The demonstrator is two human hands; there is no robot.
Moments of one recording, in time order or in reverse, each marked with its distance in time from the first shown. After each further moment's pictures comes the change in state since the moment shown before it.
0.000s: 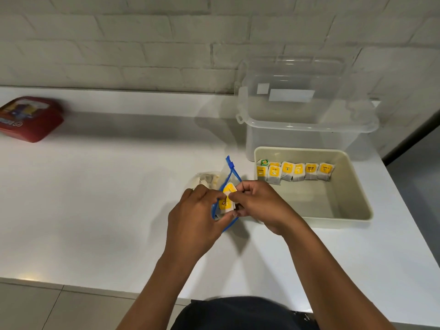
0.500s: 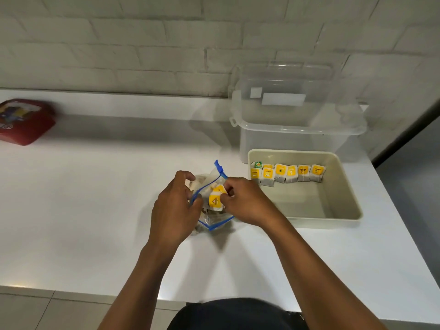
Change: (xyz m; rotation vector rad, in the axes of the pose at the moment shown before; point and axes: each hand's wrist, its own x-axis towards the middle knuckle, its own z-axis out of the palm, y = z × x) left_hand 0.021 -0.017 -0.013 -0.298 -0.044 -0.272; right_hand 0.006 -0.012 0.010 -0.672 0.105 -0.215
